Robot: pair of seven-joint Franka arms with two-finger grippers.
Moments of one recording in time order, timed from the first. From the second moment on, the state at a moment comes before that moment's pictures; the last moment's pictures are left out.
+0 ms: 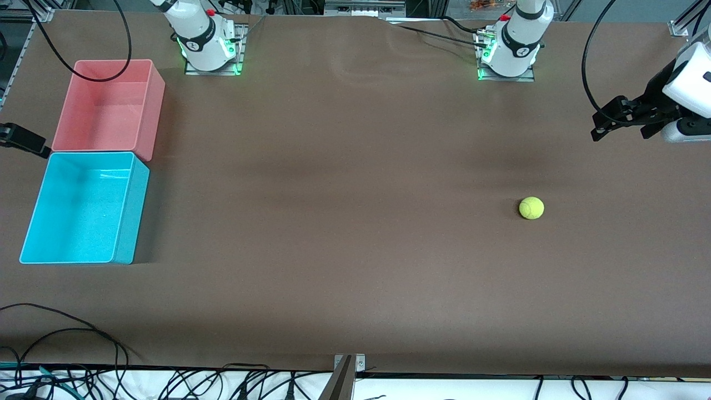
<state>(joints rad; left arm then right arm) 0.05 -0.03 -0.11 -1.60 -0.01 1.59 -0.14 -0.14 0.14 0.04 -1.42 -0.09 1.54 0.05</state>
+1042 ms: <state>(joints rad) 0.05 -0.03 -0.11 -1.60 -0.01 1.59 -0.14 -0.14 0.15 0.03 -1.39 -0.09 1.55 0.02</state>
